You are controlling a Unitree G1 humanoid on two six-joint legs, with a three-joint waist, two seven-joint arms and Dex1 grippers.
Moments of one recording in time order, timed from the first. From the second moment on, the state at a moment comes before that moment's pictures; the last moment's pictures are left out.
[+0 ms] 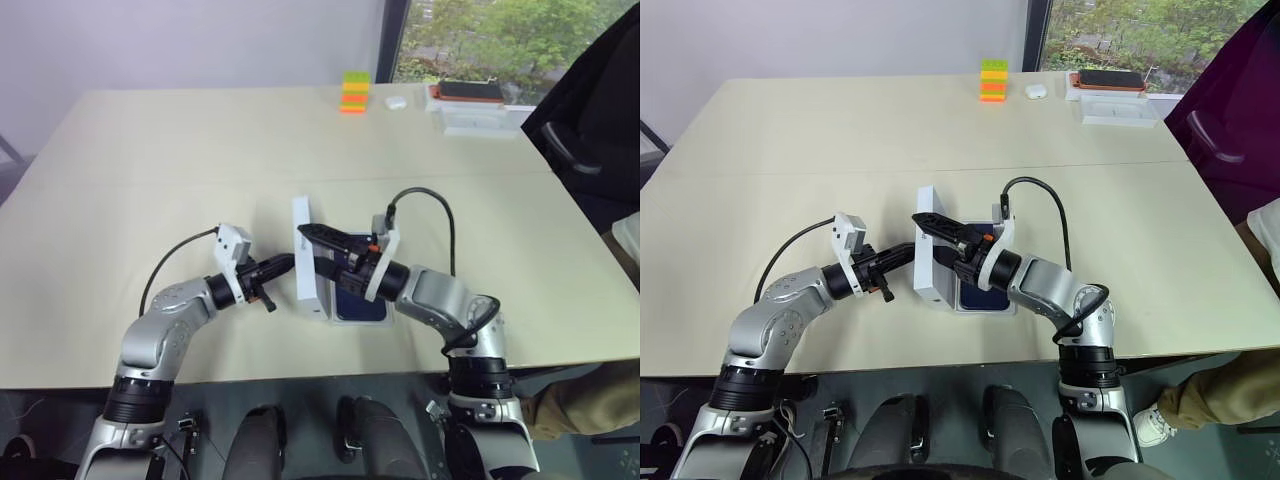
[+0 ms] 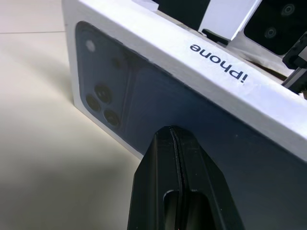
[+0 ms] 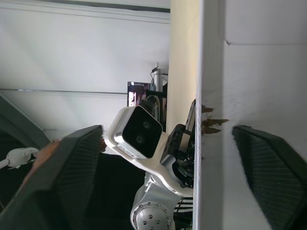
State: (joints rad) left arm -0.28 0.39 0.01 -0.10 -0.53 0.51 -0.79; right arm -0.42 -0.09 -0.12 -0.04 1.94 1.04 -0.46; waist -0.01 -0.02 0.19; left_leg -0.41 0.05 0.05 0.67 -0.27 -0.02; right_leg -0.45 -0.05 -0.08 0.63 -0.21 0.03
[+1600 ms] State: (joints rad) left arm -0.37 0.29 -0.05 -0.09 -0.55 0.56 -0.76; right arm -0.59 -0.76 -0.02 0.08 0.83 0.89 0.72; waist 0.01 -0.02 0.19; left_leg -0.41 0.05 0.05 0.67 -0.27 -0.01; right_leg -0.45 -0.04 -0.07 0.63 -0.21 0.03
